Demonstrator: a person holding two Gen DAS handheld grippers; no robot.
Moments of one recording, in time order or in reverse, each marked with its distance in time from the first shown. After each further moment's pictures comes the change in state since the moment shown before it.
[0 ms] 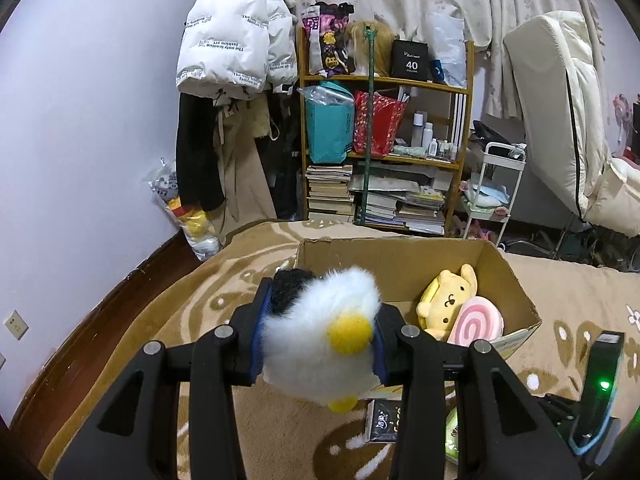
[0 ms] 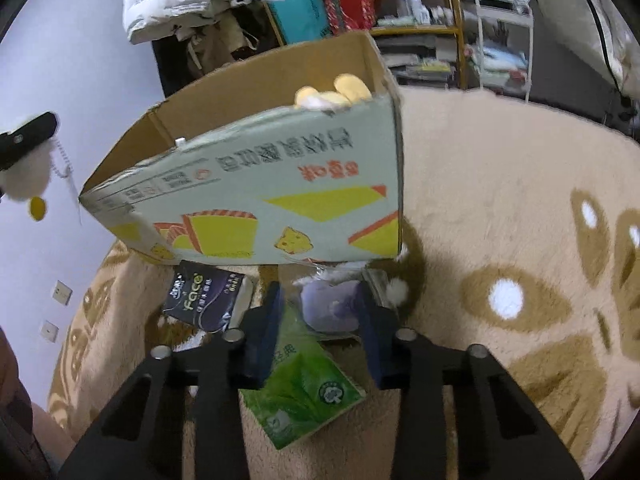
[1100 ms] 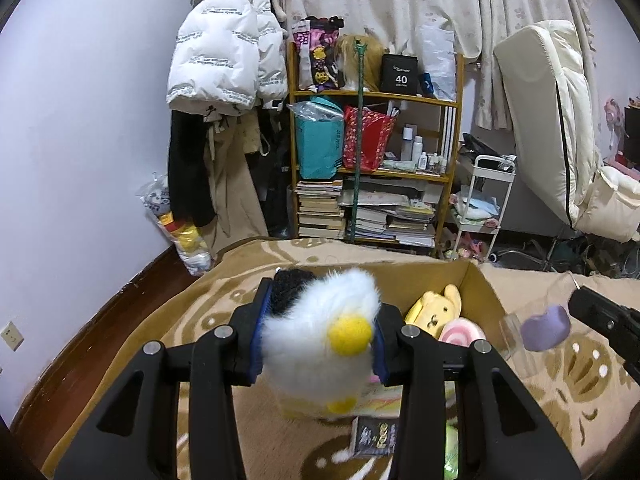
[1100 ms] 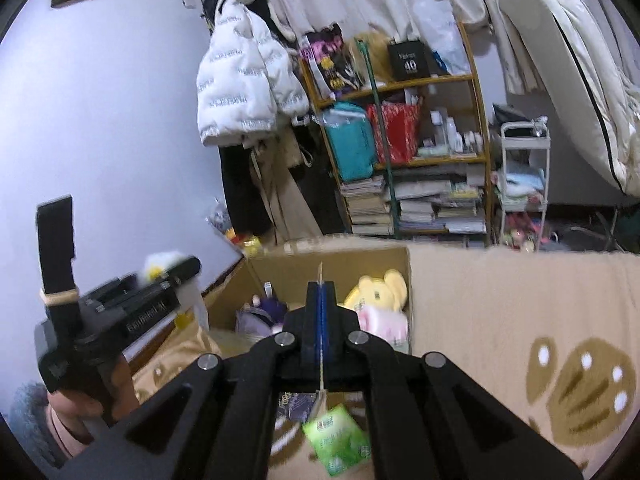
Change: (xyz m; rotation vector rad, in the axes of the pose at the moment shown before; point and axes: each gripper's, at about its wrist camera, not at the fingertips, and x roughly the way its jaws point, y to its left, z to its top) left arm -0.008 -0.013 0.015 0.010 -0.051 -0.038; right arm -0.134 0.029 0.064 -0.086 -0.383 0.136
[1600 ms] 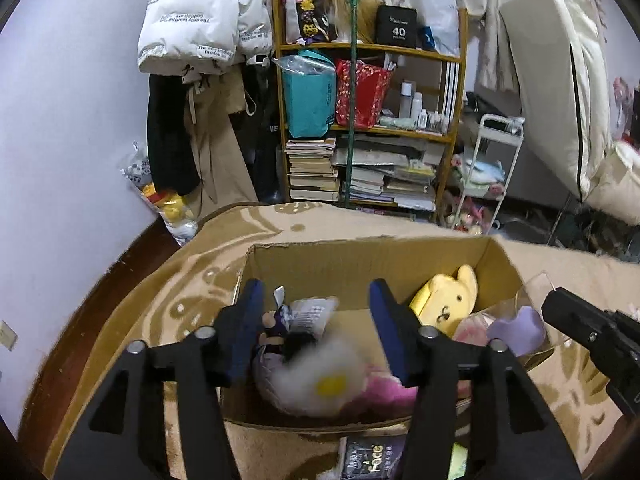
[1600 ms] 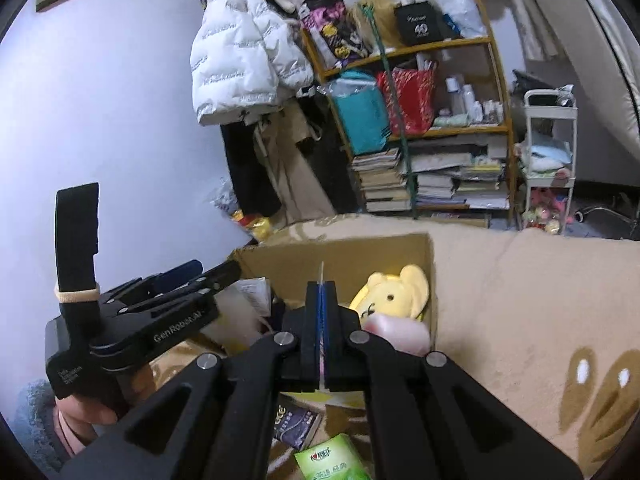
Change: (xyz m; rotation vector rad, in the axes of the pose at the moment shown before) left arm 0.074 -0.025 -0.003 0.037 0.158 0.010; right arm 0.070 -0.025 -0.001 0.027 0.111 0.073
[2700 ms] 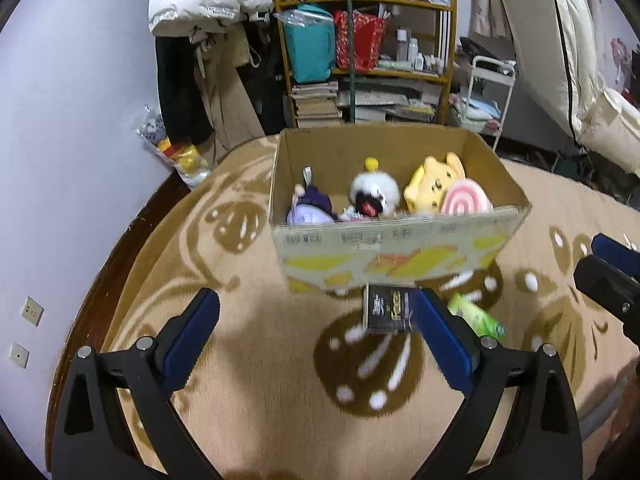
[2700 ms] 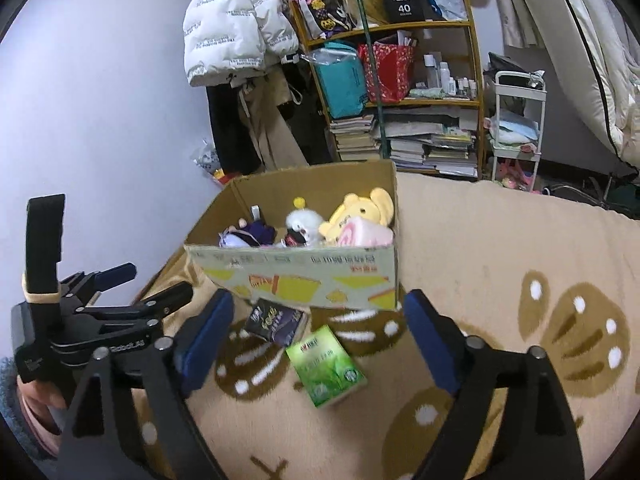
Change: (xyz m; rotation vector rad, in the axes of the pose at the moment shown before) left arm -0.078 0.023 -0.071 0.047 0.197 0.012; right arm -0.072 0.017 -0.052 -0.018 0.121 -0.117
